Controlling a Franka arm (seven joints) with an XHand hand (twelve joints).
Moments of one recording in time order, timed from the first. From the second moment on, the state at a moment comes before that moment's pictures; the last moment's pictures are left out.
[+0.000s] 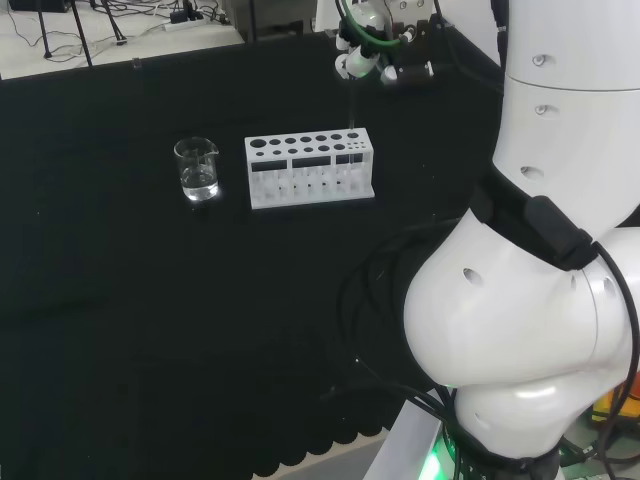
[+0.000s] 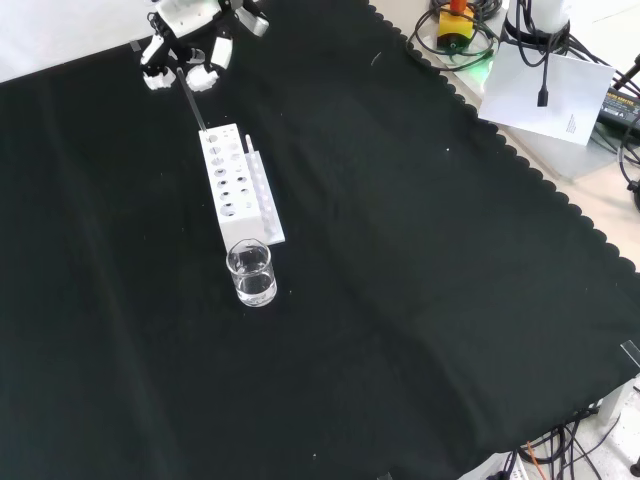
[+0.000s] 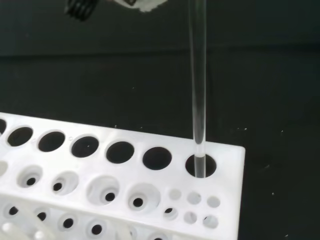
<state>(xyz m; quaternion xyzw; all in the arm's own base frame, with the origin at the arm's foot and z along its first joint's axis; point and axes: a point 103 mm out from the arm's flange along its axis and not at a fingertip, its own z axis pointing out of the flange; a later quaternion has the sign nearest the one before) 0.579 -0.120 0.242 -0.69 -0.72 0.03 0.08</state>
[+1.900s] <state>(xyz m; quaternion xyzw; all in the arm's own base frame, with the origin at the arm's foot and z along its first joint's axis) 0.575 -0.116 0.256 -0.70 -0.71 0.00 0.03</state>
